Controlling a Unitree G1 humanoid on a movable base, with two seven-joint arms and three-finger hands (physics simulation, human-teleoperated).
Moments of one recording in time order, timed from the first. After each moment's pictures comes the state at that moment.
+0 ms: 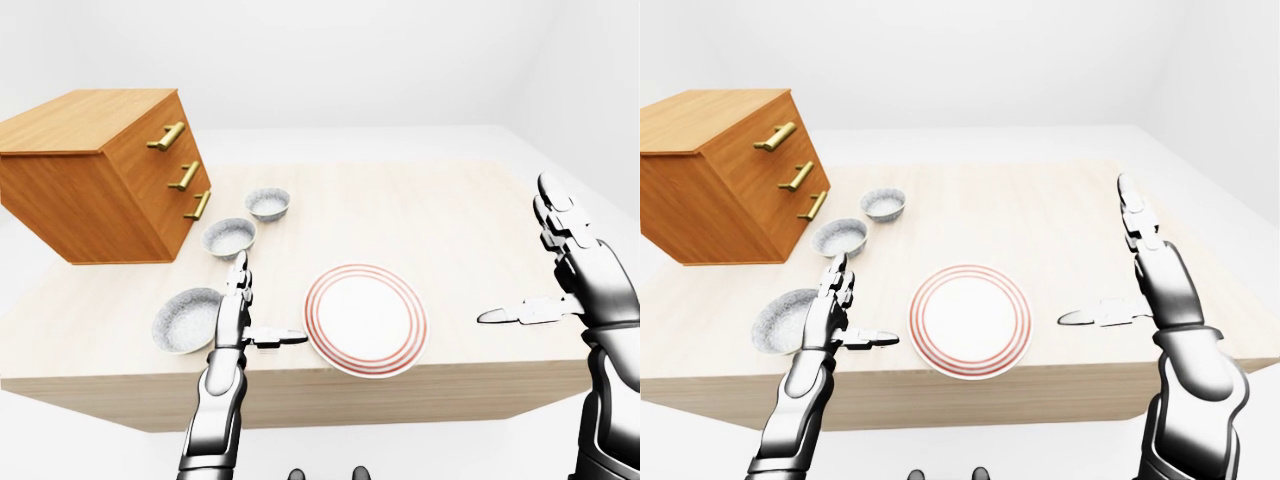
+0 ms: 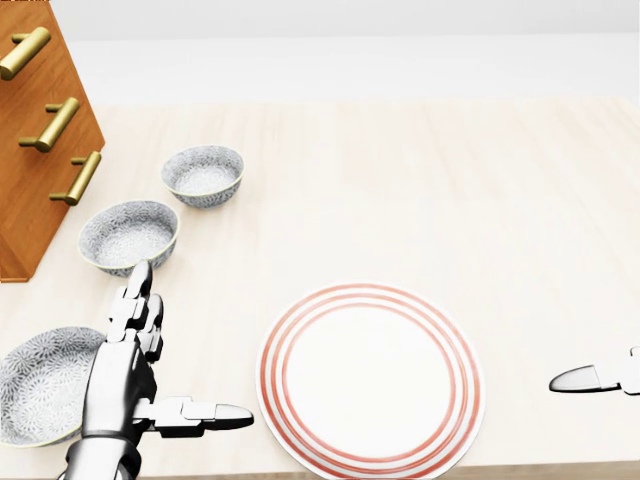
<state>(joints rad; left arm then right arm) 0.01 0.02 0.02 0.00 0.03 0.00 -0.02 -0.04 -0.28 -0.53 -0.47 -0.15 0.09 0.48</state>
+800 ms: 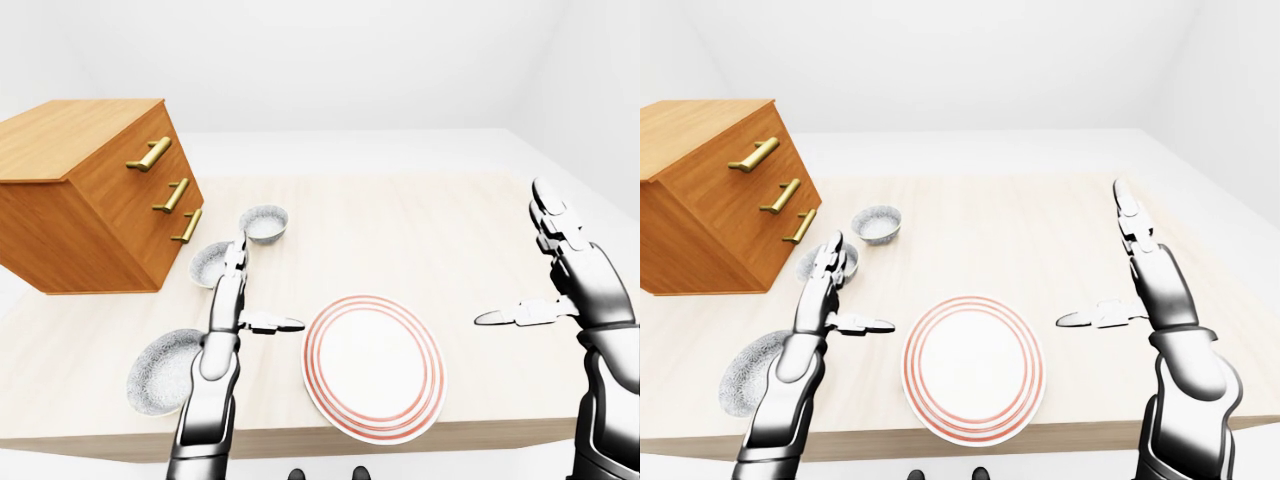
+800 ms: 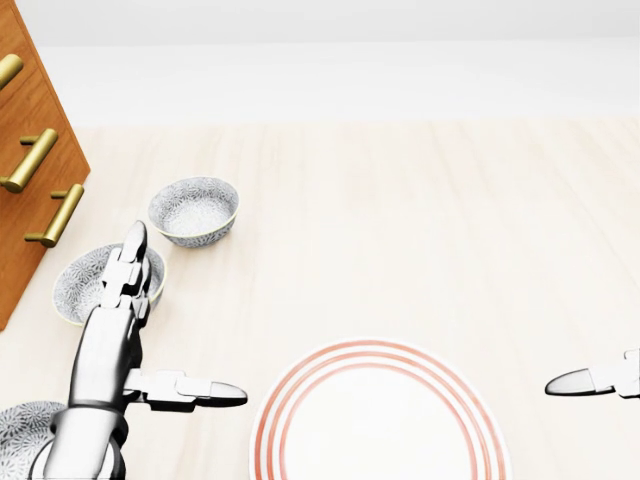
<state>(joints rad) -0.04 0.05 0.03 -0.11 0.15 0.09 -0.04 -0.03 -0.27 -0.52 -0.46 -0.18 0.09 0.48</state>
